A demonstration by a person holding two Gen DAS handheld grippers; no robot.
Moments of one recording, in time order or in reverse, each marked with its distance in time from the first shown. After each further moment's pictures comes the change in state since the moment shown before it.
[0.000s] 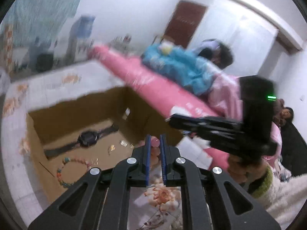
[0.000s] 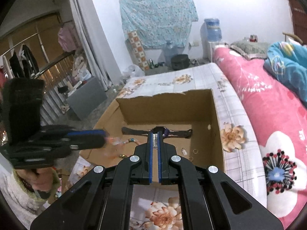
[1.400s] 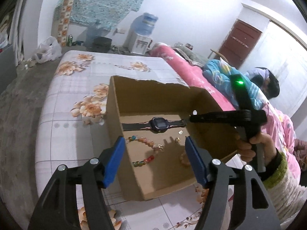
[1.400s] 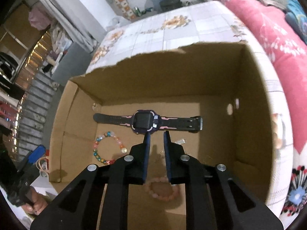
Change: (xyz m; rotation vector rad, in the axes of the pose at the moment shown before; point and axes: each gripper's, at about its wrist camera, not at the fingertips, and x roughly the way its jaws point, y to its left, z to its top) left arm -0.060 0.100 -0.055 -0.276 -0.121 0.293; right arm 0.144 -0.029 0.034 0.148 0.454 -0.013
